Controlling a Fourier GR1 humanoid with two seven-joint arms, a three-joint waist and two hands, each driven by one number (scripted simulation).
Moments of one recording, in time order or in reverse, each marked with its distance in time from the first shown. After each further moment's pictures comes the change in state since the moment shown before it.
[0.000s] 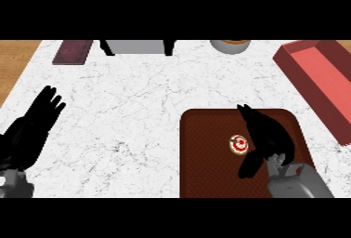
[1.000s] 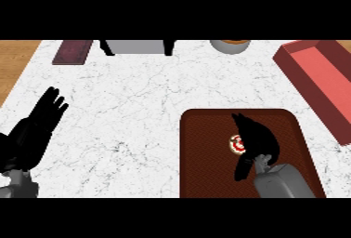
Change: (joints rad) left arm -0.004 -0.059 0.036 0.006 -0.062 -0.045 -0.004; right arm 0.031 0.098 -0.034 0.173 0.158 0.007 -0.112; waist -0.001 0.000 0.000
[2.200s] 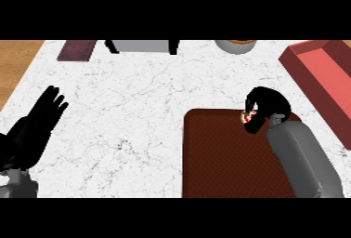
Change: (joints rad) left arm -0.012 -0.020 0.030 -0.006 -0.014 -0.046 0.009; right arm -0.314 -0.067 -0.230 0.467 0.077 -0.140 -0.310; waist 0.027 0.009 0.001
